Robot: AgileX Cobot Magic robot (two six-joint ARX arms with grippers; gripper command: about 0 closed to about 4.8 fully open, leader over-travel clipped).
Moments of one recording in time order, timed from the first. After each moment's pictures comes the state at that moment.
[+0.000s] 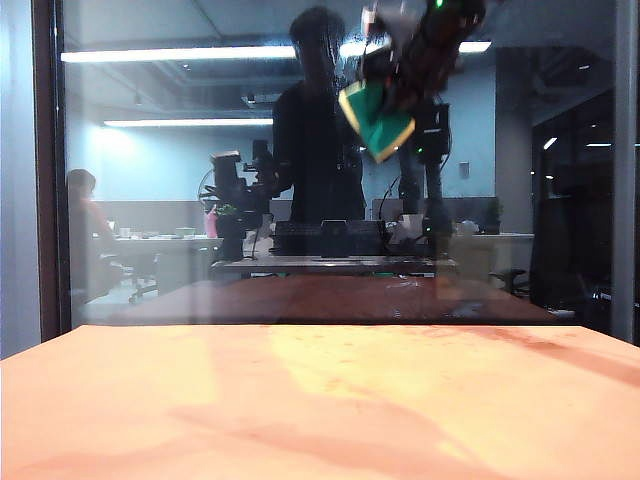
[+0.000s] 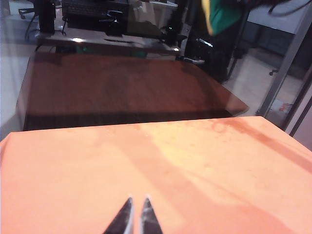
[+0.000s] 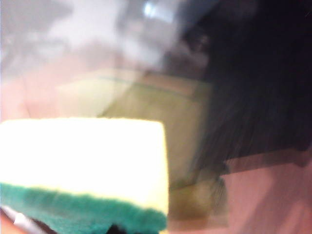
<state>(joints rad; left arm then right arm) 0.01 0.00 0.19 -0.24 0.43 -0.11 0.31 2.24 2.32 -0.43 -0.07 -0.25</state>
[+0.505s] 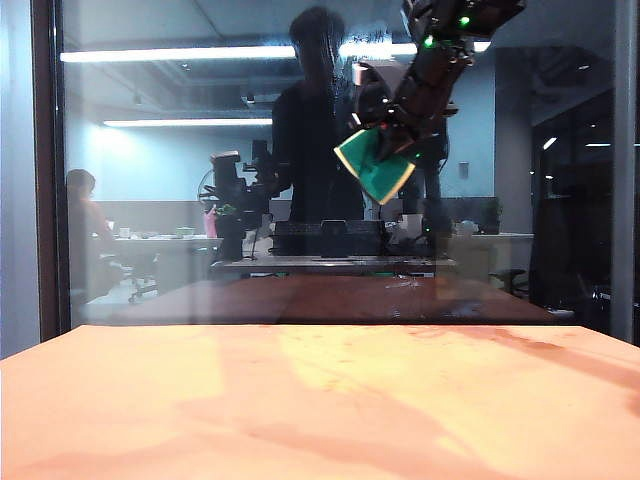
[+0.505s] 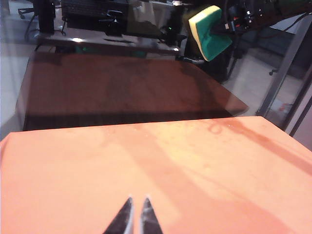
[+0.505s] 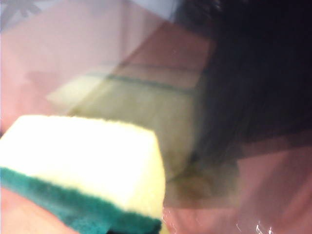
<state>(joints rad) 0.01 0.00 0.19 -0.24 0.43 -0.11 0.34 2.30 2.32 -0.49 -0.05 -0.25</state>
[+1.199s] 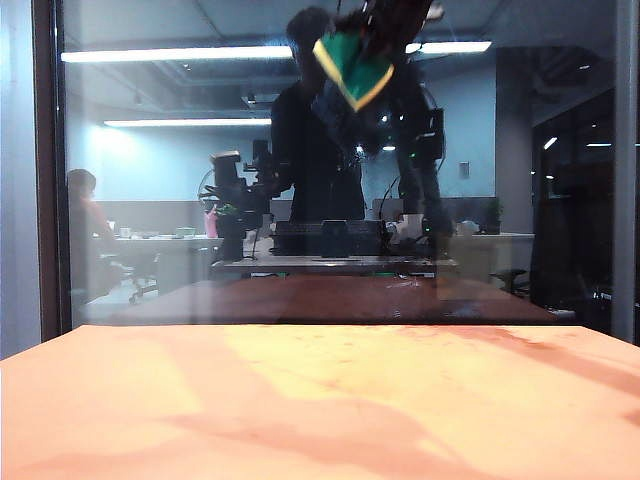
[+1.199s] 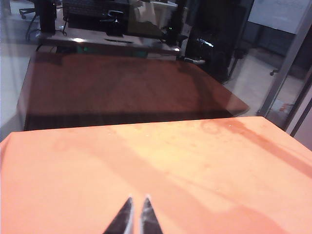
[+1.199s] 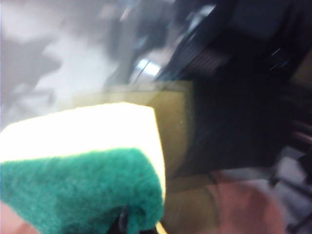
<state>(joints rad) 0.01 0.00 0.19 -0.24 0.42 -0.11 0.38 2.29 2.60 -0.41 0.04 -0.27</state>
